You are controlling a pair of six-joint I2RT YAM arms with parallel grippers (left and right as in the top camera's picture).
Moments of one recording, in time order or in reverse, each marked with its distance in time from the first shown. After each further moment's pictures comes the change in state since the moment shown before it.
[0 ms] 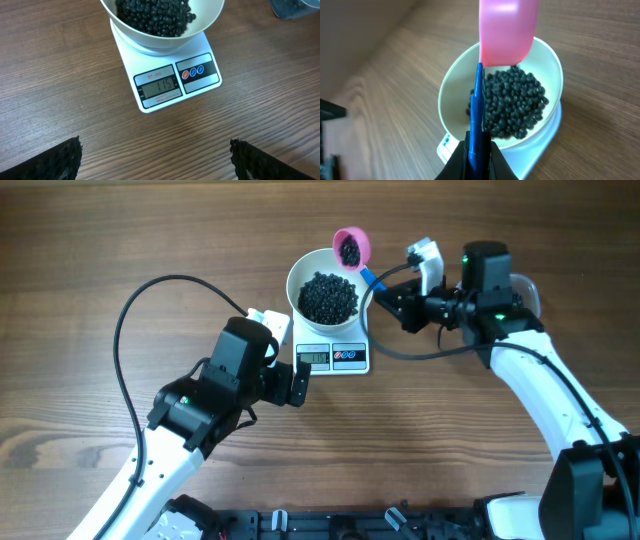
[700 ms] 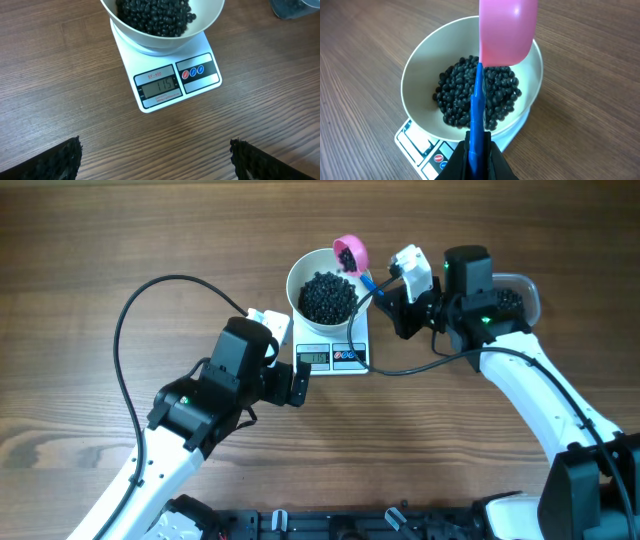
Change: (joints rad) left arm 0.000 0.000 0.000 0.000 0.000 0.000; right arm 0.065 0.001 0.000 -0.029 0.202 -0.166
